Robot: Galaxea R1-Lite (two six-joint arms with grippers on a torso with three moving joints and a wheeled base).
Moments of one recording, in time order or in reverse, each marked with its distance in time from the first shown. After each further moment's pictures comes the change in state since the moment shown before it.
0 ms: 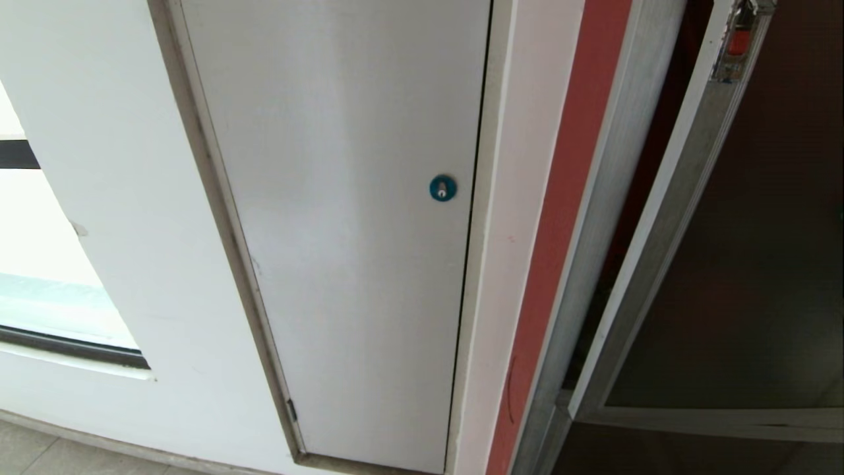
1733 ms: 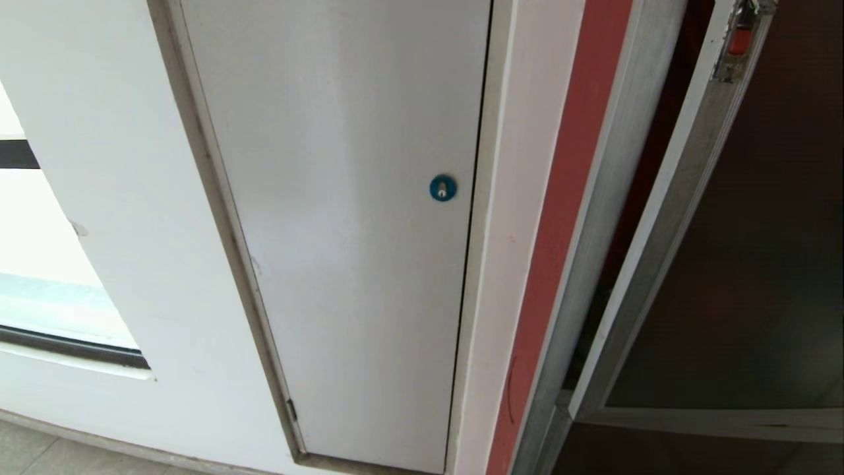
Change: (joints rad) left arm 0.000 0.000 0.000 0.000 0.001 -0.001; right arm 0.049 -0.345 0.730 0.187 0.621 0.333
